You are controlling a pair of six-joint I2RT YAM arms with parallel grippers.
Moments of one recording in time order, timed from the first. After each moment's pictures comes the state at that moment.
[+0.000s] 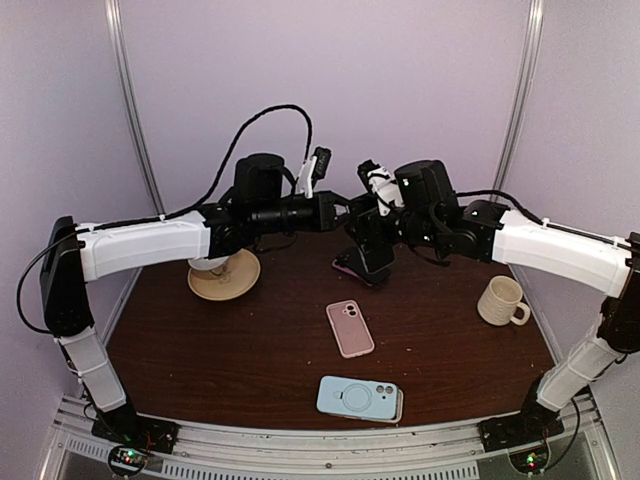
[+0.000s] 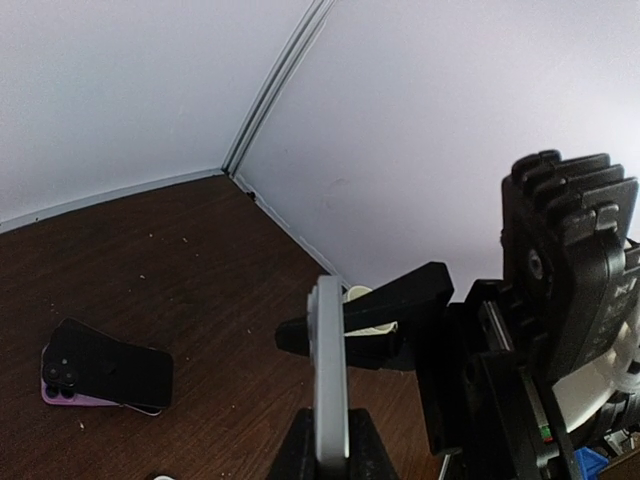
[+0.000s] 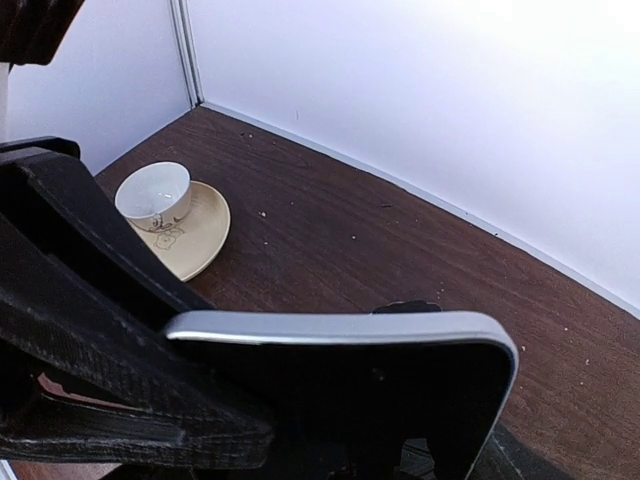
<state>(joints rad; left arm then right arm) -0.85 1.77 1.46 0.16 0.32 -0.52 0.84 1.52 1.34 -0.27 0.23 0.09</state>
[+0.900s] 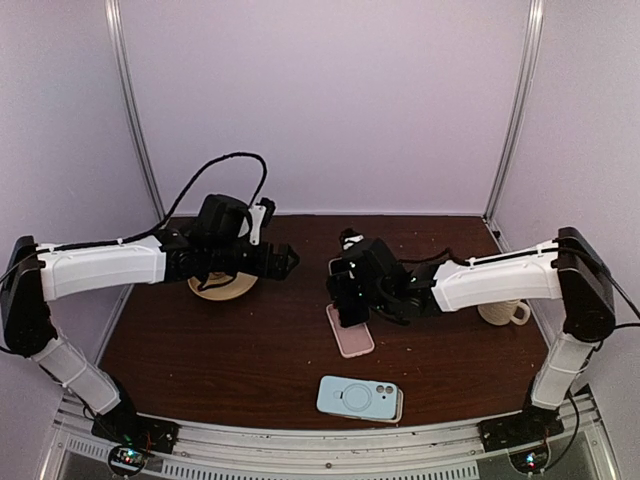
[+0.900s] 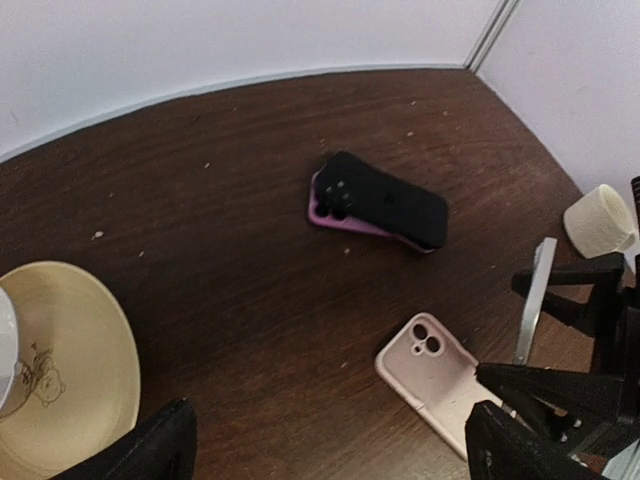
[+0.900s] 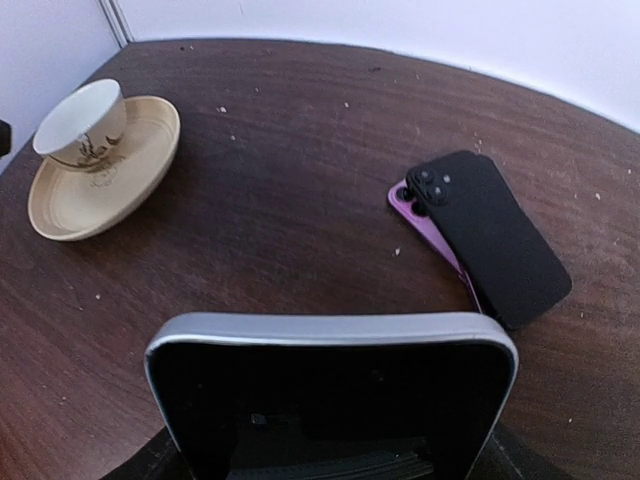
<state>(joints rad) -0.76 1.51 1.10 -0.14 -0.04 -0.32 0.98 1.74 1.14 -0.03 0.45 0.44</state>
